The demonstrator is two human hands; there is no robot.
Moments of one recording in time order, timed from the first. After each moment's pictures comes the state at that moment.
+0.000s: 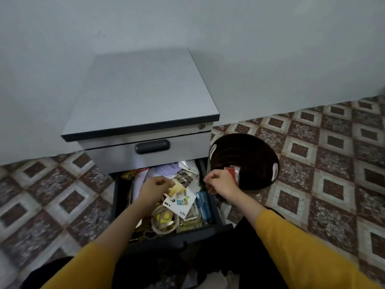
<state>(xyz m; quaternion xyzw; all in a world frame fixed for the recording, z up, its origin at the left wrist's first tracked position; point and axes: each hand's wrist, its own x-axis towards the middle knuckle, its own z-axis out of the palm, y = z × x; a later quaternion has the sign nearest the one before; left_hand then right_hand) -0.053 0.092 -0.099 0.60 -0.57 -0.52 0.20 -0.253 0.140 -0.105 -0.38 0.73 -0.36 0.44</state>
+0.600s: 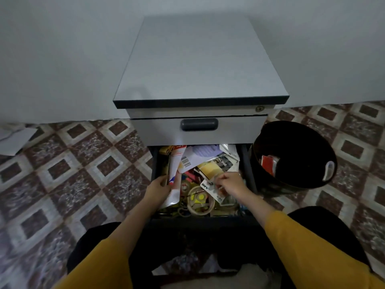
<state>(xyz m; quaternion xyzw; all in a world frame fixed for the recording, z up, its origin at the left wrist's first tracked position) 0.055 0.093 -0.155 0.71 -0.51 -0.47 0.12 -0.167 0.114 -0.157 -0.35 0.71 -0.28 0.54</state>
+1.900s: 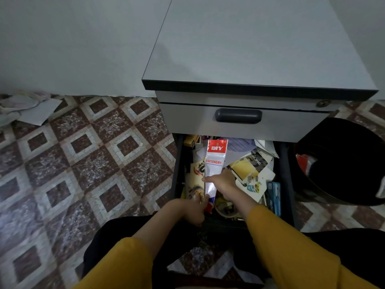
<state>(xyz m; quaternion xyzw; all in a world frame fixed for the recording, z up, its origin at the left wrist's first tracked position) 0.043 0.098 -0.156 0.44 -0.68 -0.45 -0.39 -0.074 0.067 -0.195 -0.33 0.73 -0.22 0.56</state>
